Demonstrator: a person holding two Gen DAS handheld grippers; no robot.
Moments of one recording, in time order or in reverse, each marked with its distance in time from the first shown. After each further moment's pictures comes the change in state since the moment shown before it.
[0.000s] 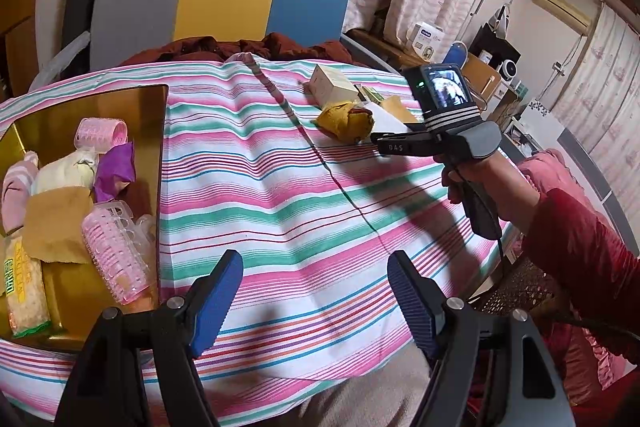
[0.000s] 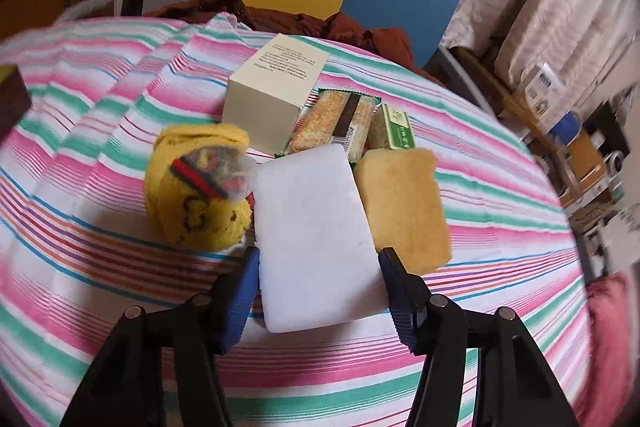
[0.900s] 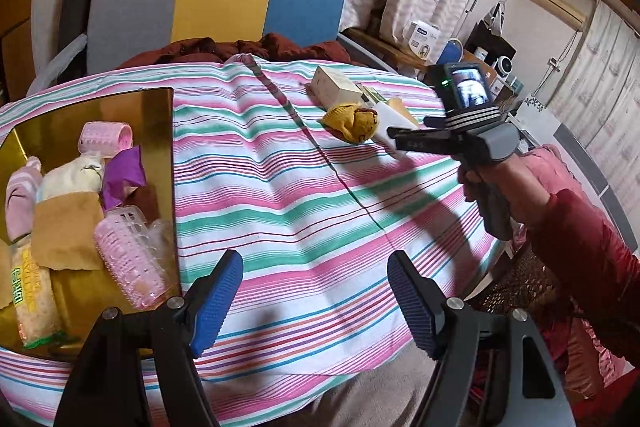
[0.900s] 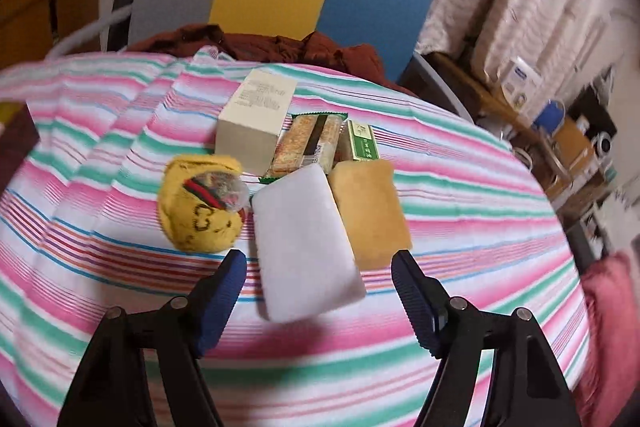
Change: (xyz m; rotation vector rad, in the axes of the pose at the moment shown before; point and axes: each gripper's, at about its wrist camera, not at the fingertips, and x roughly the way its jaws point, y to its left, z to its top) left arm -0.007 0.009 0.003 0.018 0.008 -0.008; right arm -0.031 -0.009 -0.007 0.038 -0.054 -0.070
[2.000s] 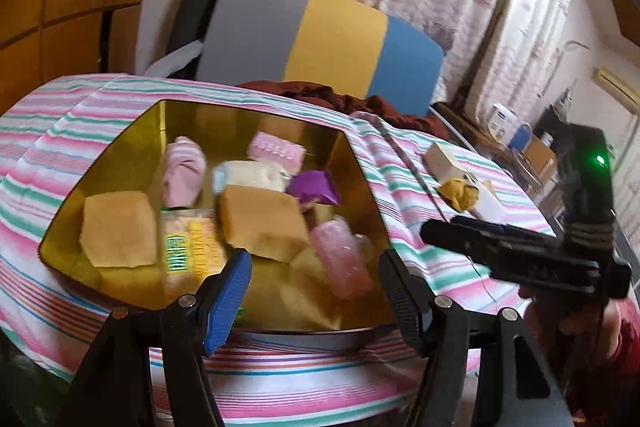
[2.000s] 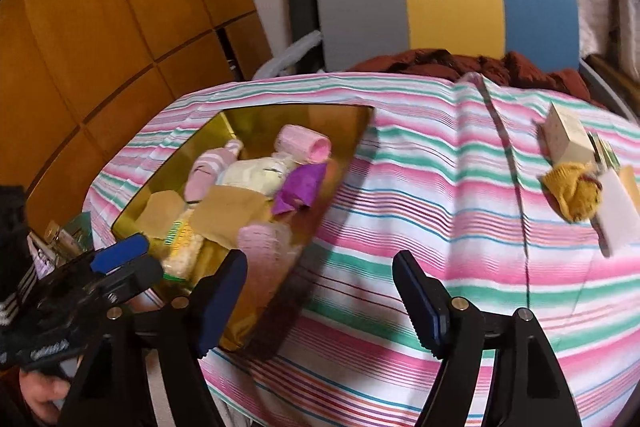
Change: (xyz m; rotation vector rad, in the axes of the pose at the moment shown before) left arm -0.073 0.111 -0.034 -0.211 -0.220 0.189; right arm -0.151 0.203 -0.020 0.054 -0.079 0.667
